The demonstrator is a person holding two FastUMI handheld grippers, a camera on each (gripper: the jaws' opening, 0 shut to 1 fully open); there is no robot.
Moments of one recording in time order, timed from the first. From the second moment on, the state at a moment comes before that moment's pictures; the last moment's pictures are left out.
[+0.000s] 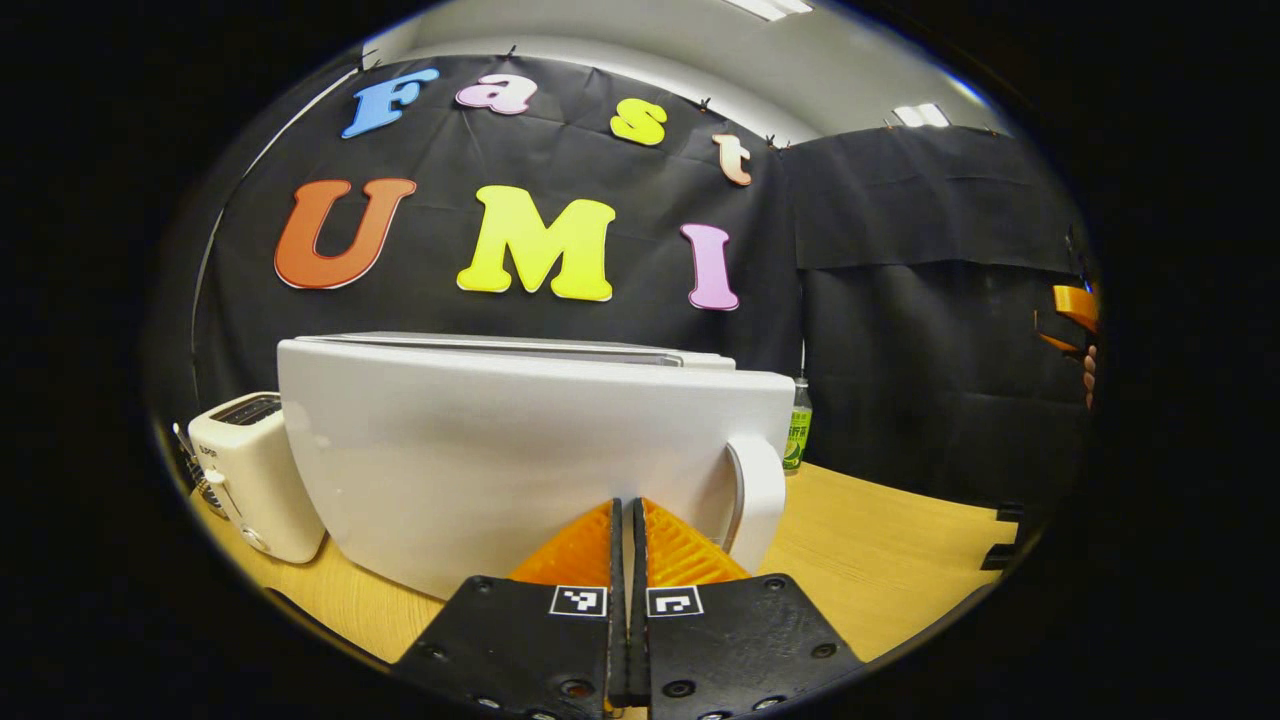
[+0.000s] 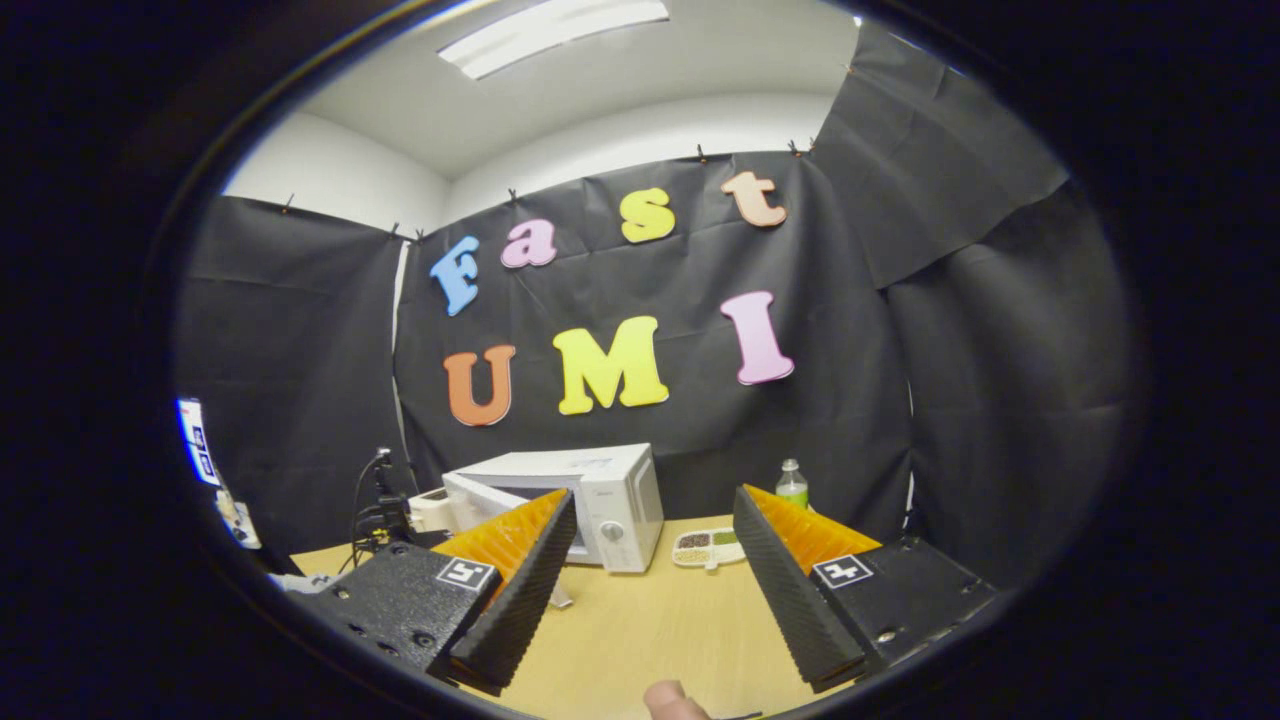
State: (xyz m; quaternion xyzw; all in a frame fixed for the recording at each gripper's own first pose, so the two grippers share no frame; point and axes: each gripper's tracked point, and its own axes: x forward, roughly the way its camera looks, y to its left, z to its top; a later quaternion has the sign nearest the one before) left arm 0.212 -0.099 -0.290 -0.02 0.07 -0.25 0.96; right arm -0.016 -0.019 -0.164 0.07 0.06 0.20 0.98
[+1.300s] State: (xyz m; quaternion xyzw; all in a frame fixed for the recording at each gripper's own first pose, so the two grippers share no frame) left arm 0.299 -0.116 -0.295 0.02 0.07 -0.03 1.00; right arm 0.021 -0.030 -0.249 0.11 0.16 0.18 0.96
